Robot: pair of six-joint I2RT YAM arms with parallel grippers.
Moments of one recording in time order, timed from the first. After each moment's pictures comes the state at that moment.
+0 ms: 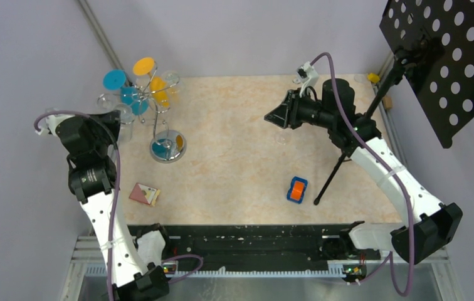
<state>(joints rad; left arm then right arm) 0.43 0.86 1.21 -0.55 0.14 -1.00 0.48 1.25 1.30 -0.33 -0.47 0.42</state>
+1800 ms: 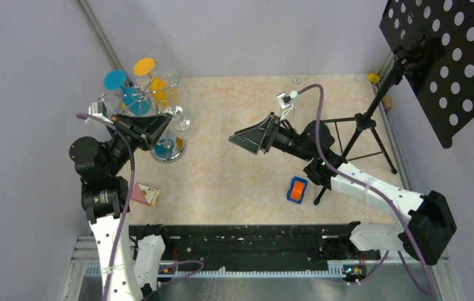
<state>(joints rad) 0.25 0.69 1.08 -0.28 0.74 -1.34 0.78 1.21 0.90 0.53 -0.43 0.89</state>
